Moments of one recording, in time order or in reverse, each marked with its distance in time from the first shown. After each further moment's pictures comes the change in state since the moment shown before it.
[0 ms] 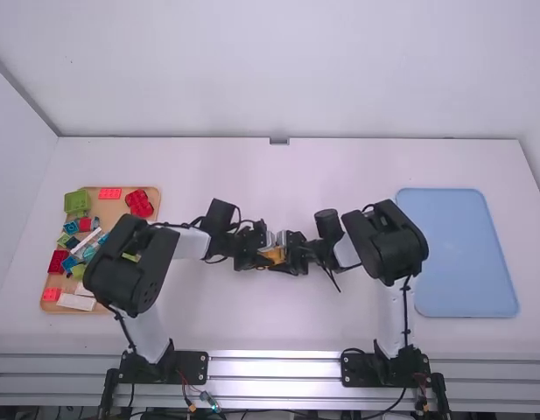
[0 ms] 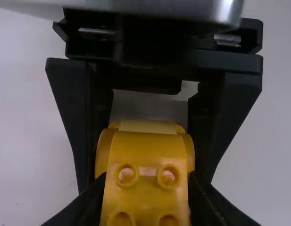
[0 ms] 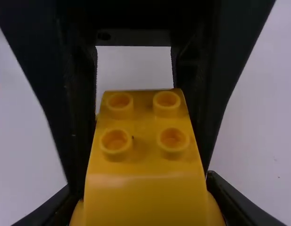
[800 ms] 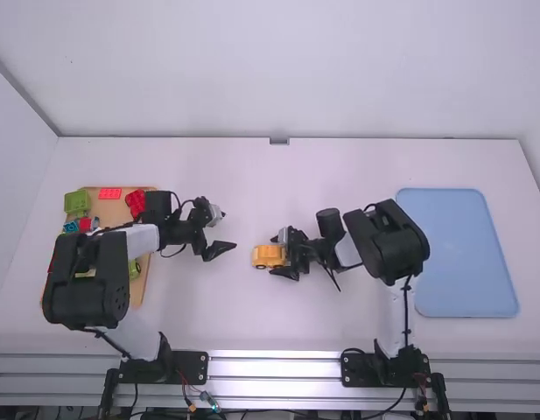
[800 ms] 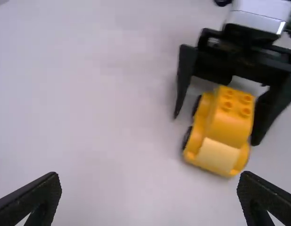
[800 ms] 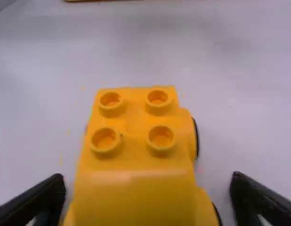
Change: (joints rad) left arm 0.407 -0.143 -0.028 -0.085 0.172 0.016; right arm -0.017 0.000 0.002 -0.001 0.006 0.038
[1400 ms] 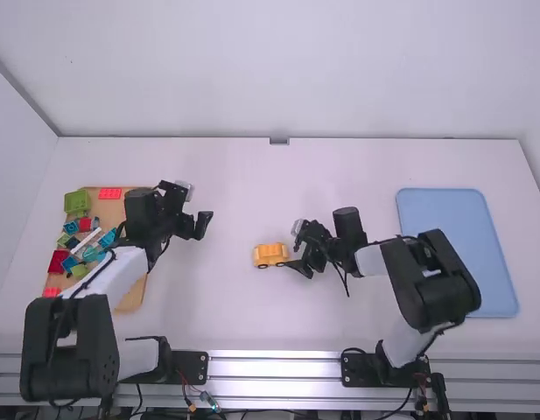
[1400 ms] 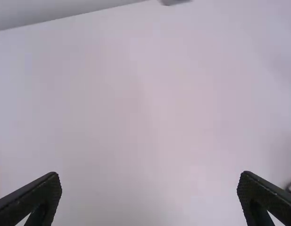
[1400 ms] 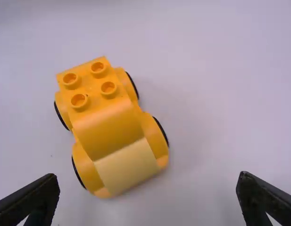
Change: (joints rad) left arm 0.009 -0.353 -0.121 0.144 -0.596 -0.674; right arm -0.053 -0.396 -0.145 -0.285 0.338 0.100
